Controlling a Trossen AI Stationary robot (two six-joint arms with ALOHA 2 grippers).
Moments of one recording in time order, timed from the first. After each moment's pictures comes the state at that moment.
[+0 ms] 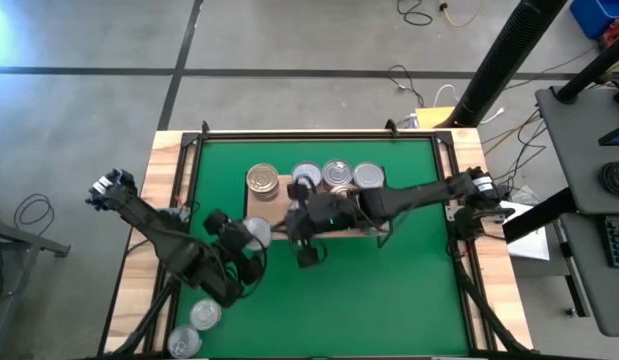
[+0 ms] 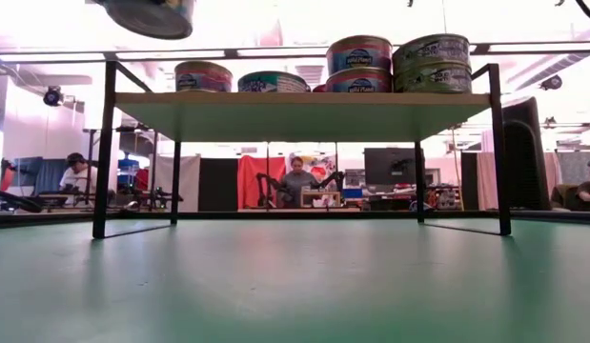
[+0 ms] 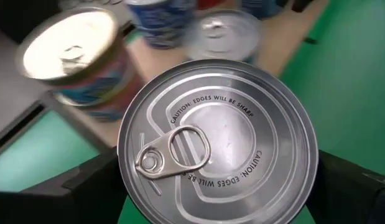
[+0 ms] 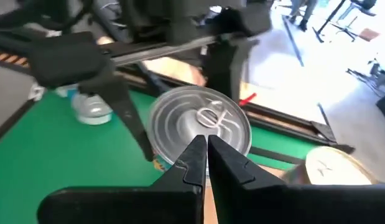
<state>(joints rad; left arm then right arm) -0.66 1.52 1.42 -1.33 -0.85 -1.23 0.18 1.87 1.76 -0.31 0.12 -0.24</state>
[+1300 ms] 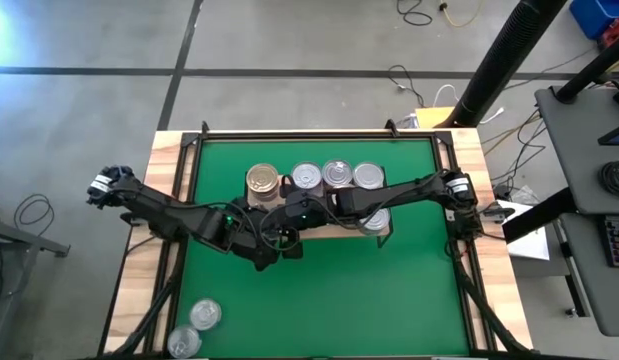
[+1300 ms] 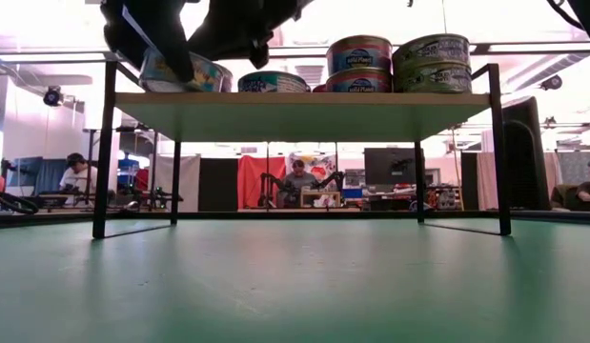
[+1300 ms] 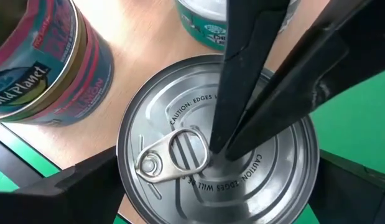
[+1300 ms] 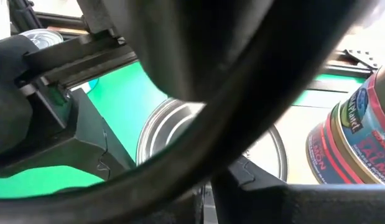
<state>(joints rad) -0.37 1.47 1.25 -1.03 -0.53 -0.85 0.08 2.04 1.75 -0.30 0.05 -0.07</state>
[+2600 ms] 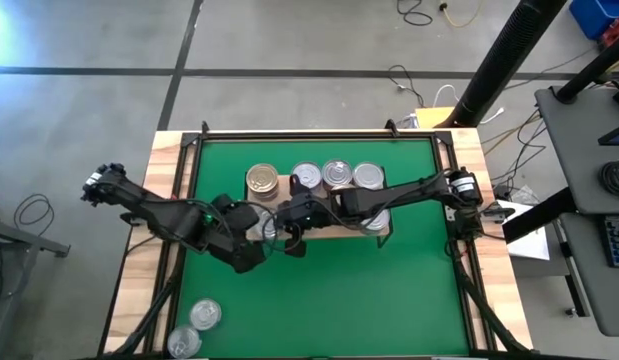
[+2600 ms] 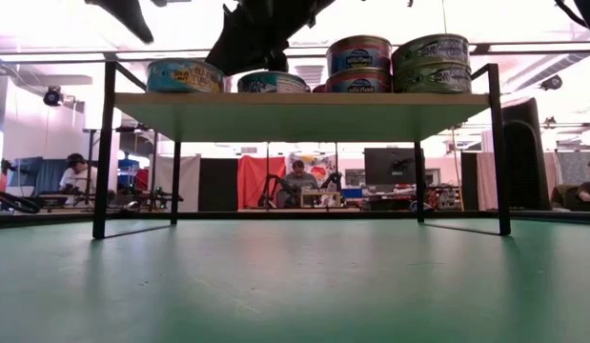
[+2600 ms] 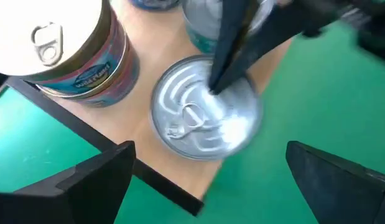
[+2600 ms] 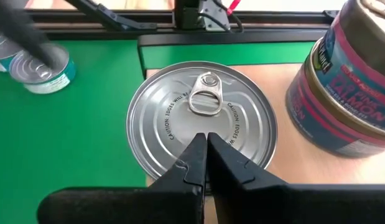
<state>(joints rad) -0.46 1.42 1.42 -1.27 -0.53 -0.96 0.07 2.01 1.68 -0.33 0.13 0.05</state>
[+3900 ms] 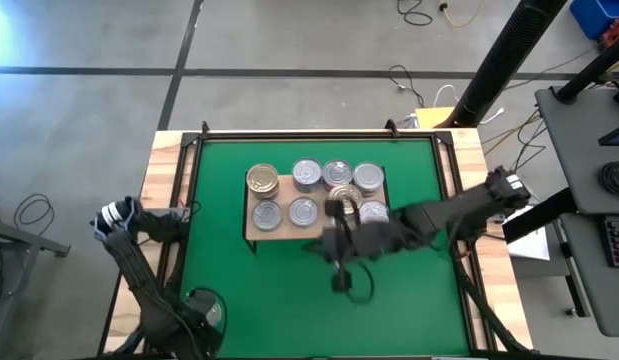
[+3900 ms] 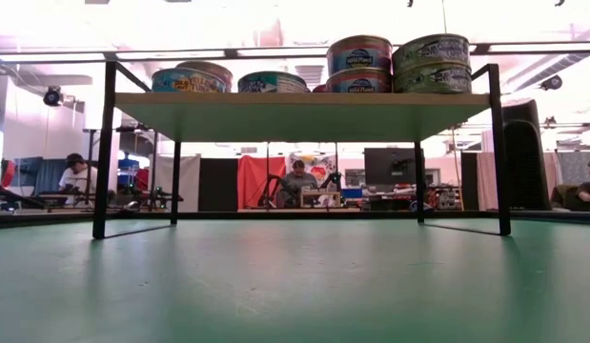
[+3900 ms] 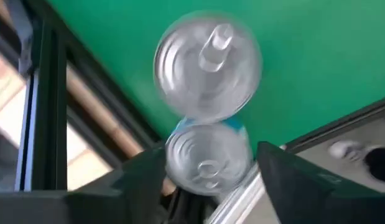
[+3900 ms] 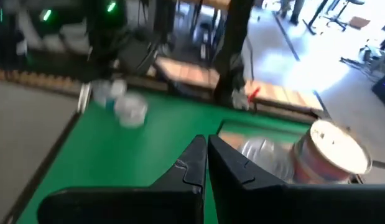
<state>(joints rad) -1.03 1.75 1.44 -1.31 0.14 -1.98 0.36 1.68 1.68 -0.41 0.31 -0.06</state>
